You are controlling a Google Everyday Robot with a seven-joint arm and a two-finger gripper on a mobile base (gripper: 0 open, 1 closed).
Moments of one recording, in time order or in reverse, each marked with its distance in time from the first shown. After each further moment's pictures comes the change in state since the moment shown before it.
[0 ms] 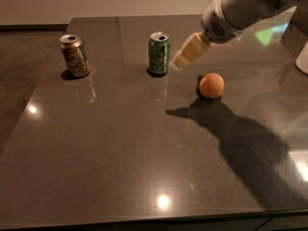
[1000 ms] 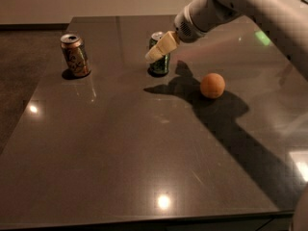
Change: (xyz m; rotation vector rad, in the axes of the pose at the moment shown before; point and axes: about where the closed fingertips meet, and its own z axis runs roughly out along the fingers) arm -0.036 -0.022 0.094 -0.091 -0.056 0.134
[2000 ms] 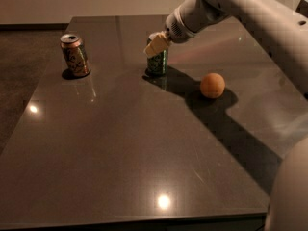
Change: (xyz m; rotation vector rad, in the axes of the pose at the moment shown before) arm -0.013 0.008 0.028 -0.071 -0.007 0.009
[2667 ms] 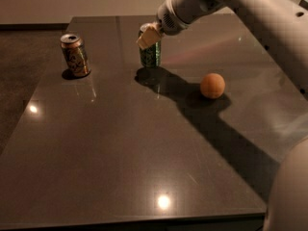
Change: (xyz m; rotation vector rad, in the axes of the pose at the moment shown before) arm -0.033 0.017 -0.009 -0.001 -0.035 -0.072
